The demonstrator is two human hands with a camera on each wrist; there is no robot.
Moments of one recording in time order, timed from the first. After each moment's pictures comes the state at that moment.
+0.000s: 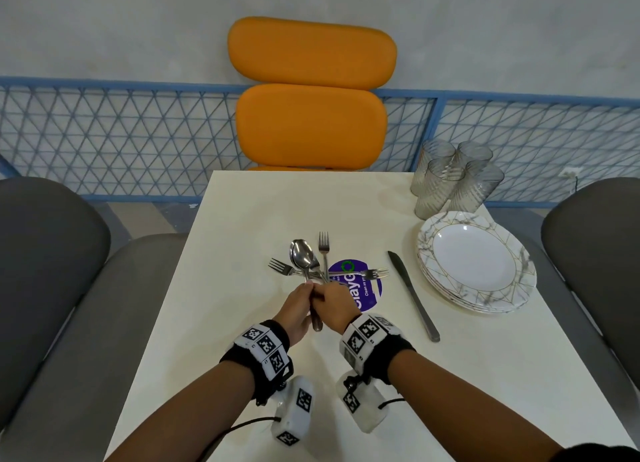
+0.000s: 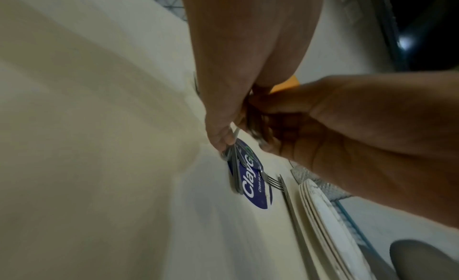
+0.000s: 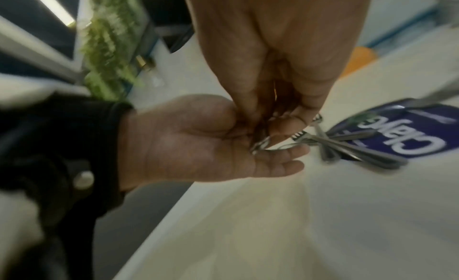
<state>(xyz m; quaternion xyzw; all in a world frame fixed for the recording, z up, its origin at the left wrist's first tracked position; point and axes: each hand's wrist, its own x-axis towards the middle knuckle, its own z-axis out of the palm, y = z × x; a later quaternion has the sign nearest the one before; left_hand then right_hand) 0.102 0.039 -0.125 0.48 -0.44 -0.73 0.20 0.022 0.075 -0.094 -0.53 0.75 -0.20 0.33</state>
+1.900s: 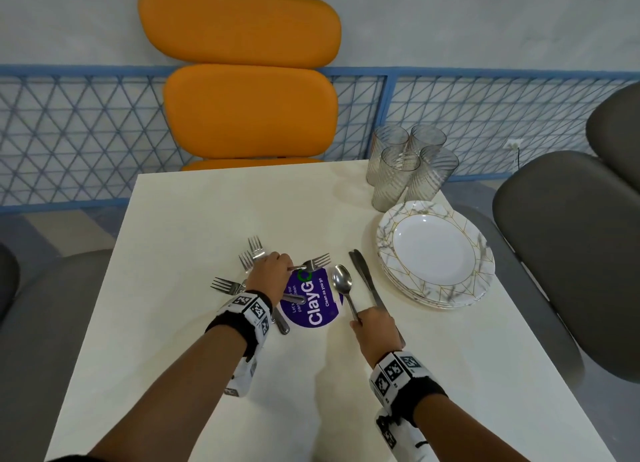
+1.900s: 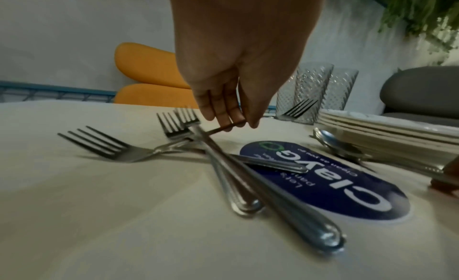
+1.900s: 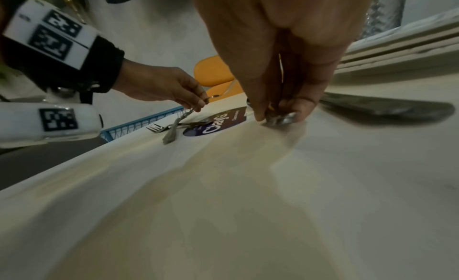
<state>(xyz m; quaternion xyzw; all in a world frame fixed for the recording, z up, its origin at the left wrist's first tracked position) 0.029 -0.055 -0.159 0.41 -0.89 -0.19 0.04 -0.090 0.126 -0.143 -0.36 0.90 -0.07 0.22</state>
